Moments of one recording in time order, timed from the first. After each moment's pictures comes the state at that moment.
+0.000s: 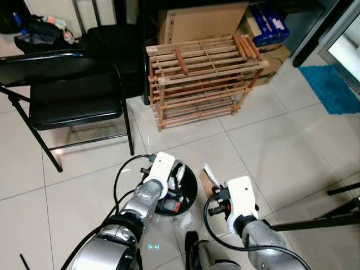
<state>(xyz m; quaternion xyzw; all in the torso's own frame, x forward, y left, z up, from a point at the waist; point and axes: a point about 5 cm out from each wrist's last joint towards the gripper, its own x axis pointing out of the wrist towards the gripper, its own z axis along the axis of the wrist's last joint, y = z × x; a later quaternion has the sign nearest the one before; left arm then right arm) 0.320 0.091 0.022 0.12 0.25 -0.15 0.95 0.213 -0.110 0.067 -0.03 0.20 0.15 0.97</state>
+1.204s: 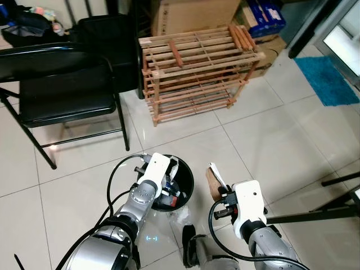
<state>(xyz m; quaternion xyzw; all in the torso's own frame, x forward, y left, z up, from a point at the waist) 0.320 0.101 0.023 0.15 0.20 -0.13 0.96 0.201 -0.117 0.078 -0.04 0.17 0.13 0.98</state>
